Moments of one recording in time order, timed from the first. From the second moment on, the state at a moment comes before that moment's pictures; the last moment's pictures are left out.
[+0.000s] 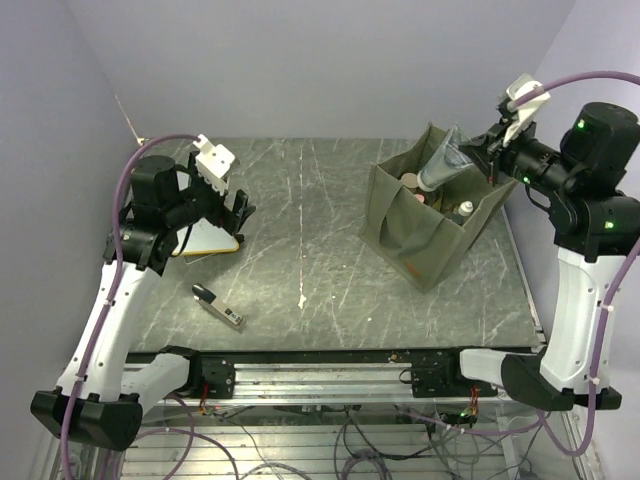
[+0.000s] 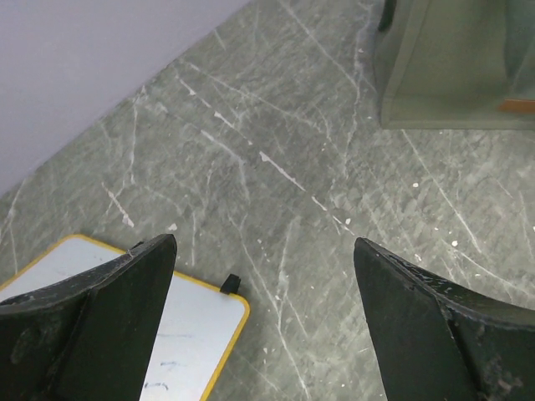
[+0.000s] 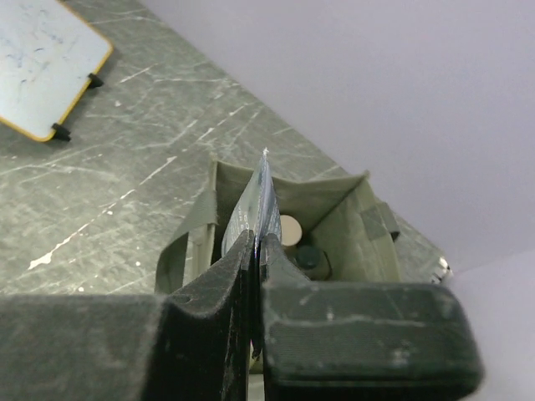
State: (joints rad) left arm -0.18 1.01 1.18 -0.52 0.47 0.31; right arm 0.04 1.26 2.02 -1.01 -0.59 -0.44
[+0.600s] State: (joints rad) left arm -0.50 1.25 1.50 -0.51 0.45 0.37; right arm -0.19 1.17 1.91 -0.99 -0.56 -0.41
